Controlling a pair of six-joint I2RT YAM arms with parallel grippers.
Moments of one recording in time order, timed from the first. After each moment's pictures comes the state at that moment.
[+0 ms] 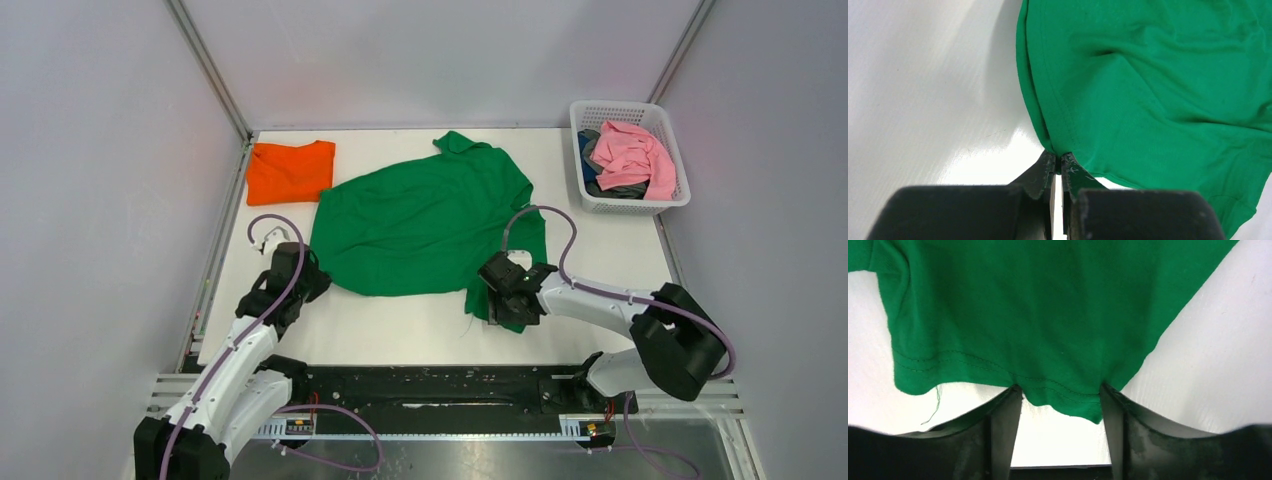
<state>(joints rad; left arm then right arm) -0.24 0.78 0.49 -0.47 -0.21 -0.83 0.80 1.37 0.66 -0.63 0.23 0.79</state>
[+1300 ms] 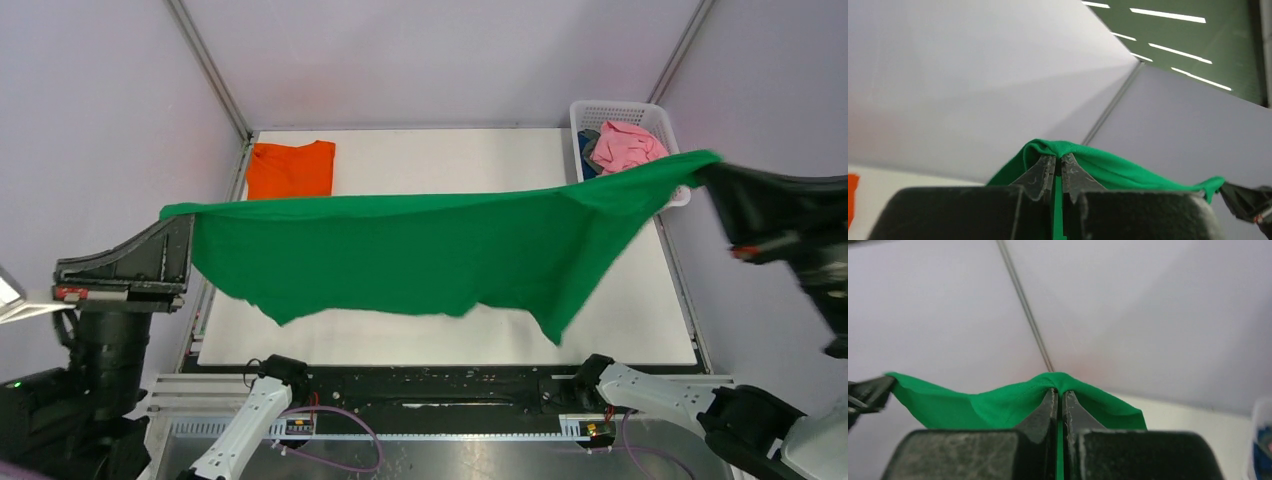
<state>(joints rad) -0.24 0.53 1.61 -0.59 -0.04 -0.69 0.80 0.90 2.13 -0.93 0.28 0.26</state>
